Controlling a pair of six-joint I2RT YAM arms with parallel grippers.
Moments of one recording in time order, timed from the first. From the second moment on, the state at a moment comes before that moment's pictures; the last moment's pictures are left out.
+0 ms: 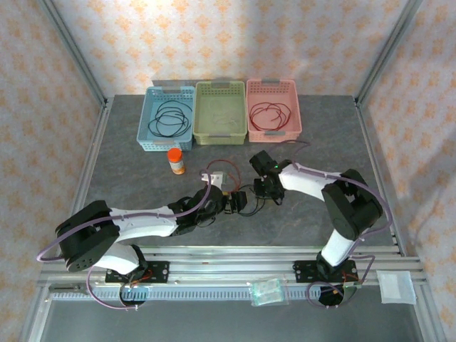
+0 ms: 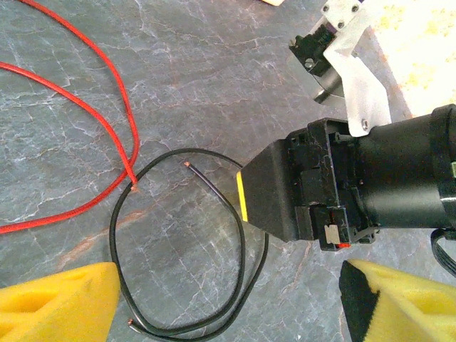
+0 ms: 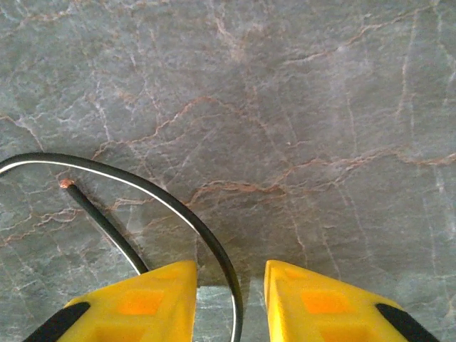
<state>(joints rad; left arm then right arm) -0.93 1.41 0.57 0.29 -0.19 -0.86 0.61 1.69 0.97 -0.61 0.03 0.61</state>
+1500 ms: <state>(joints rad) -0.71 1.24 0.66 0.22 0.19 -0.53 0.63 1.03 0.93 -0.61 0.02 0.26</state>
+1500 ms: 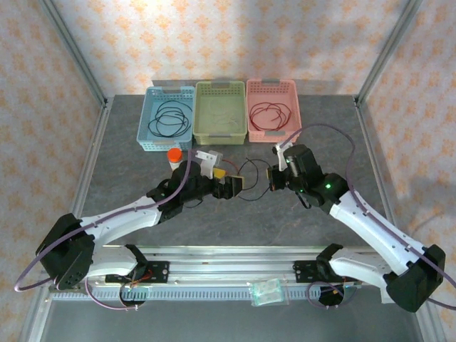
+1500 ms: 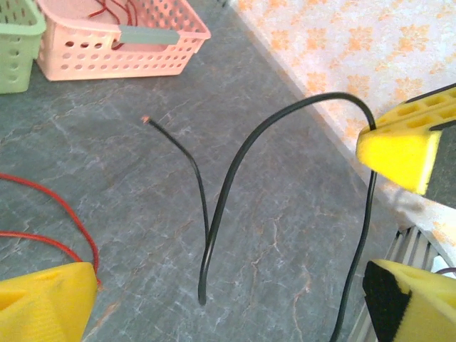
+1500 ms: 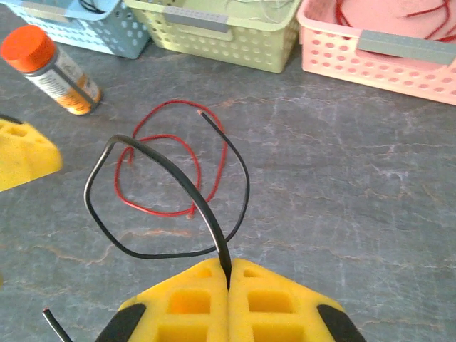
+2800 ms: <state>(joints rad) -0.71 1.16 0.73 0.13 0.22 -0.49 0.63 0.97 0.95 -0.59 -0.10 0.25</state>
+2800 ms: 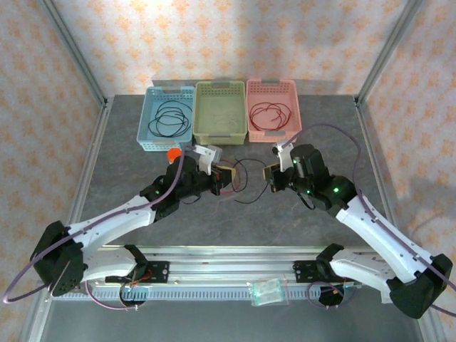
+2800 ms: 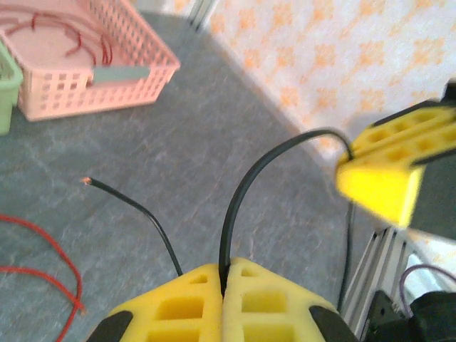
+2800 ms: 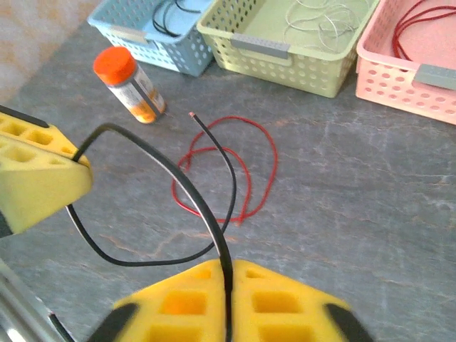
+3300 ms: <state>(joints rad) -0.54 1.08 0.90 -0.01 0.08 -0.49 0.63 0.98 0.96 -0.27 -0.11 0.37</state>
